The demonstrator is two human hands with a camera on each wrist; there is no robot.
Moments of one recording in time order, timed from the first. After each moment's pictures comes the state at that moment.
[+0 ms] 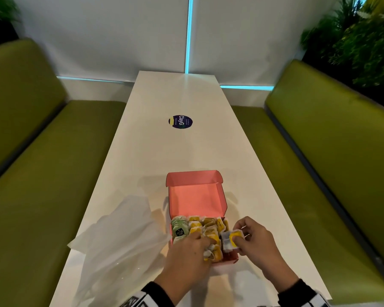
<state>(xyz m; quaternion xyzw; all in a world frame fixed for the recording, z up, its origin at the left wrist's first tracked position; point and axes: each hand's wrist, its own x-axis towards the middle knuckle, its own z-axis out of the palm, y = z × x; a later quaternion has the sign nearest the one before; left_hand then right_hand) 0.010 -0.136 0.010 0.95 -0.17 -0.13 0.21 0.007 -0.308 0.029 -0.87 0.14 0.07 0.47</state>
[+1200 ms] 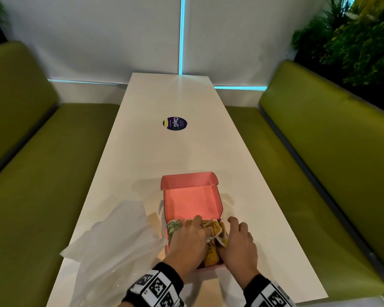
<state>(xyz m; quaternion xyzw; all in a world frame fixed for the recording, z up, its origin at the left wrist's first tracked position) 0.041 -0.151 0.012 0.96 -0.24 -0.11 0.07 0.016 -0.280 -0.012 -0.97 0.16 0.06 0.18</state>
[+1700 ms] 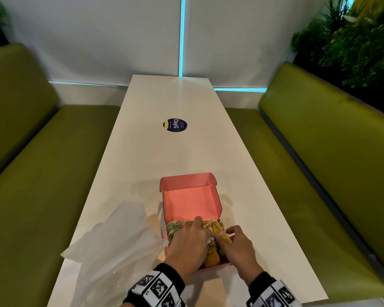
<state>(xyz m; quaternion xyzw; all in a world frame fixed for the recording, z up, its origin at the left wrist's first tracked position) 0.040 -0.153 0.012 0.96 -0.23 -0.11 0.08 0.021 -0.287 -0.013 -0.86 0.26 0.10 0.42</state>
